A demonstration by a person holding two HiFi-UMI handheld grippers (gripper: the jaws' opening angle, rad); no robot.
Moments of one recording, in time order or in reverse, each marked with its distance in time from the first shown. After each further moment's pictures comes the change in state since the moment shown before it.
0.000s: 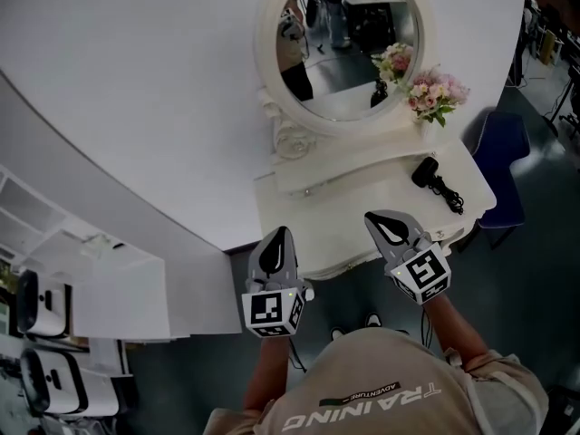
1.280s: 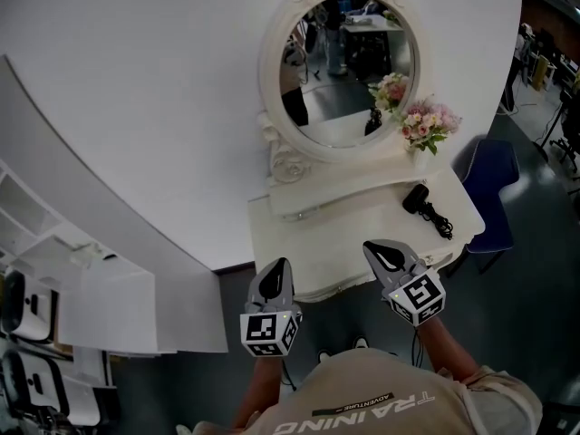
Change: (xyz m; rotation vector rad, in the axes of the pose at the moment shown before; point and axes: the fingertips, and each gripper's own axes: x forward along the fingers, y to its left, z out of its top) left arm -0.008 -0.004 -0.037 -0.084 0.076 -0.035; right arm -0.013 -0.001 -0.014 0.037 0.030 -0.004
